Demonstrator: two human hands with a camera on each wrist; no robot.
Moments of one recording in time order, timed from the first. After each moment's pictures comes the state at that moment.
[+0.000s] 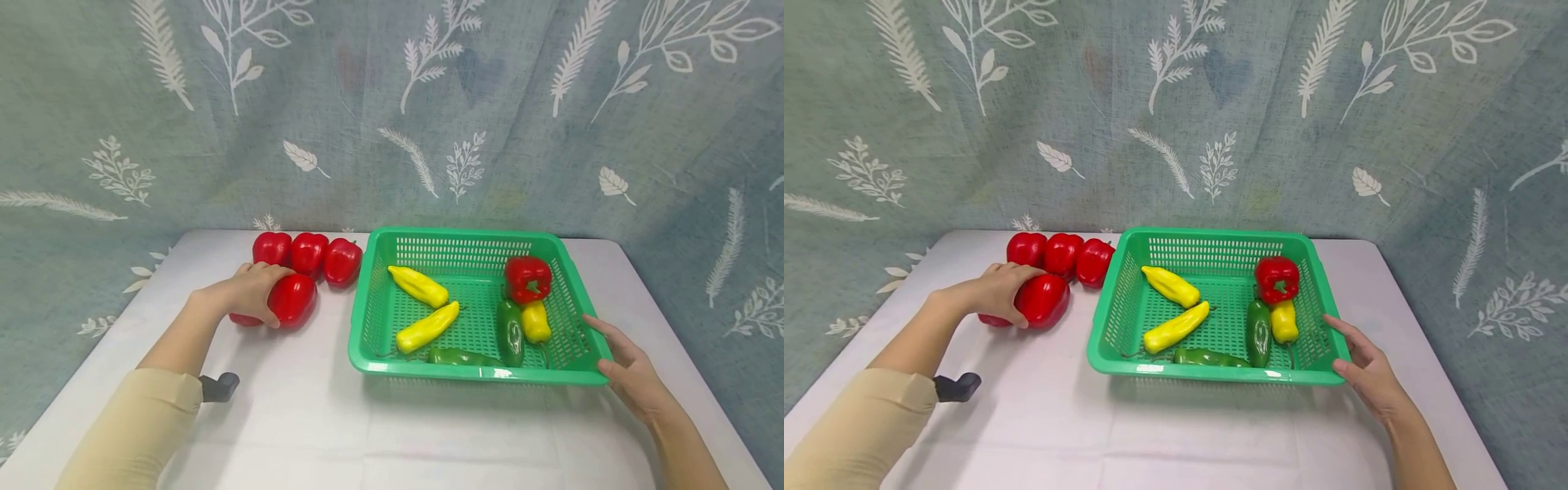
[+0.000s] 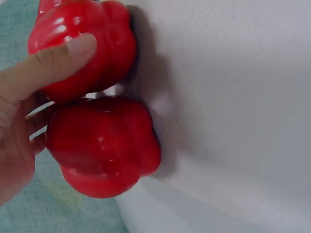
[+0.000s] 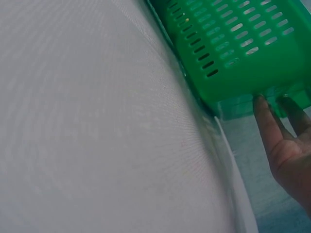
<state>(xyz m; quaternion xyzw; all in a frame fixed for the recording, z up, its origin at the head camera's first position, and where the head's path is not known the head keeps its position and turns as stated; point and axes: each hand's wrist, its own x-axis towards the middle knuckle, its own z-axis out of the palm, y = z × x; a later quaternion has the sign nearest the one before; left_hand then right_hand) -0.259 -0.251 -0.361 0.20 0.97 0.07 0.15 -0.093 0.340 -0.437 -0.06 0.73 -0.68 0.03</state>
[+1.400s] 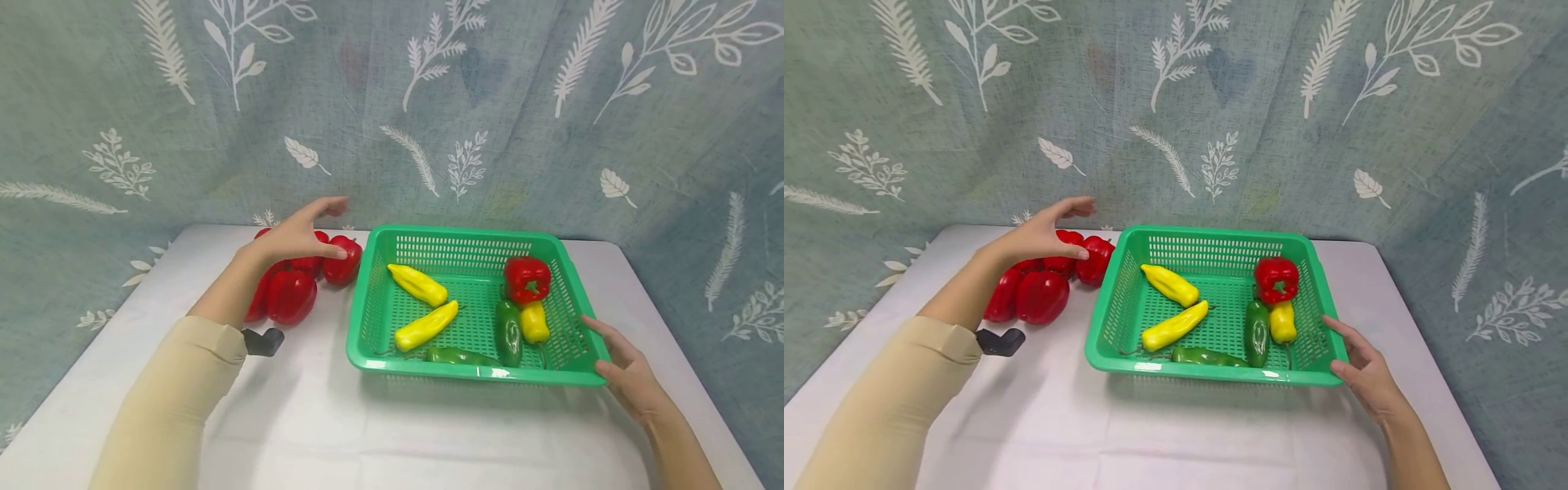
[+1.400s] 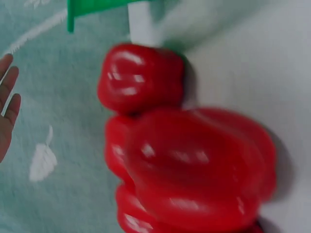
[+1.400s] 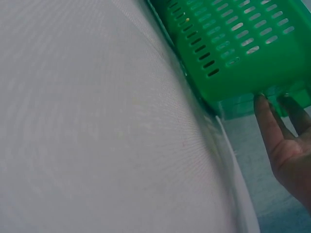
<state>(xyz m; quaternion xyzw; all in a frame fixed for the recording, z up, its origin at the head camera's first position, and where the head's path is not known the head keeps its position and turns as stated) -0.296 -0.172 -0.309 0.26 0.89 0.36 0.07 -0.093 0.340 -0.436 -0.08 0.72 -0.69 0.03</state>
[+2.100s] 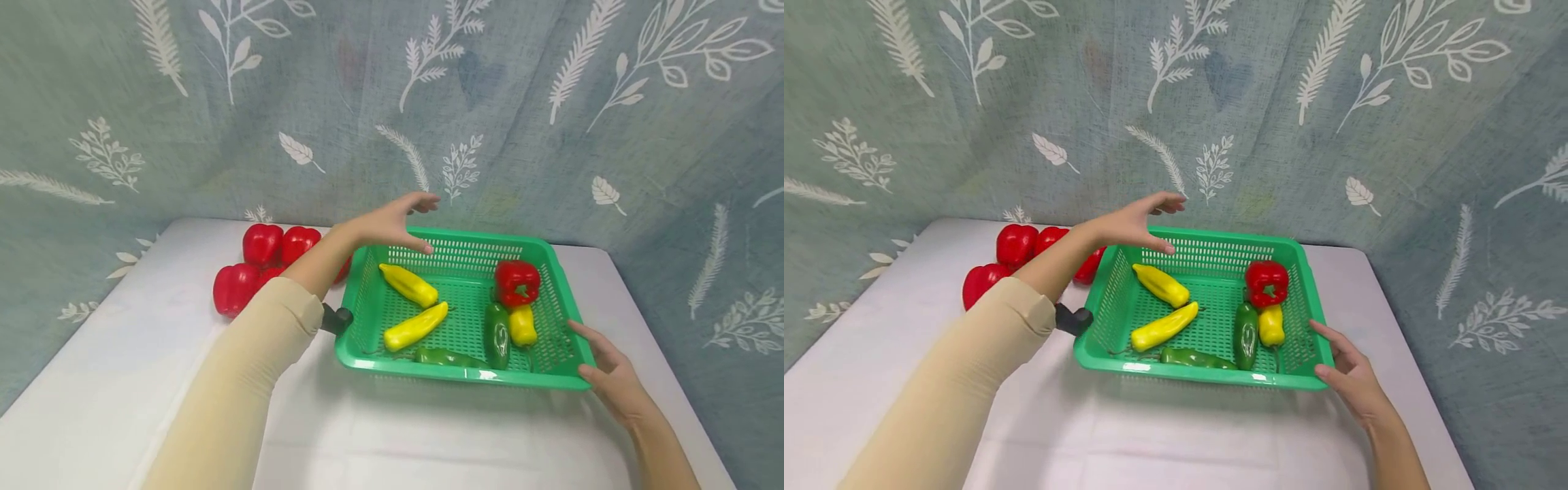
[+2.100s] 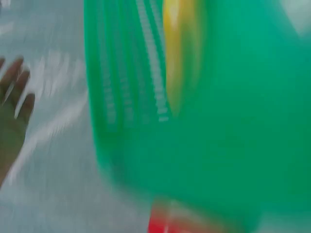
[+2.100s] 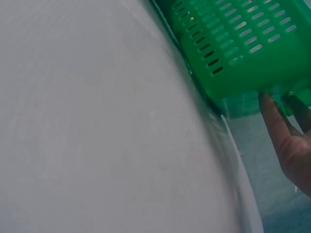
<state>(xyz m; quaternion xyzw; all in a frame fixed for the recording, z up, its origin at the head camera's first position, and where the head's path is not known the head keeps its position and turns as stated) -0.312 -0.036 -0.298 0.40 0.83 0.36 0.13 -0.090 0.334 -0.424 -0.05 0.74 -0.67 0.04</state>
